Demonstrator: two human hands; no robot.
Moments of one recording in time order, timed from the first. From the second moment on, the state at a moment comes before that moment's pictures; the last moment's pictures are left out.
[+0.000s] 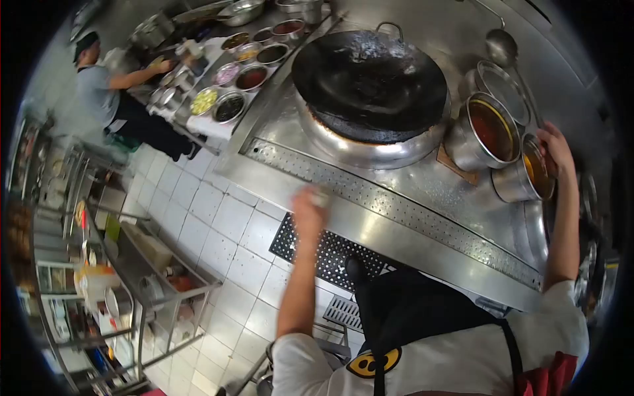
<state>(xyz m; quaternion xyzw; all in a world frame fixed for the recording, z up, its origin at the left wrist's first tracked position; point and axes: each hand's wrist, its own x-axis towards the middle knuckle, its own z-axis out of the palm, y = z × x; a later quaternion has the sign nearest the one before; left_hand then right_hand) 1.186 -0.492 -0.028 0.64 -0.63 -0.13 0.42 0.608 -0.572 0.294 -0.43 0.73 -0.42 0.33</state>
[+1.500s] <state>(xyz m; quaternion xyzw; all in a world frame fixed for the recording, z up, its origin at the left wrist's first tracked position) 0.669 -0.246 0.032 0.43 -0.83 -0.27 0.24 0.205 -0.499 0.314 -0.37 0.77 -0.33 0.40</state>
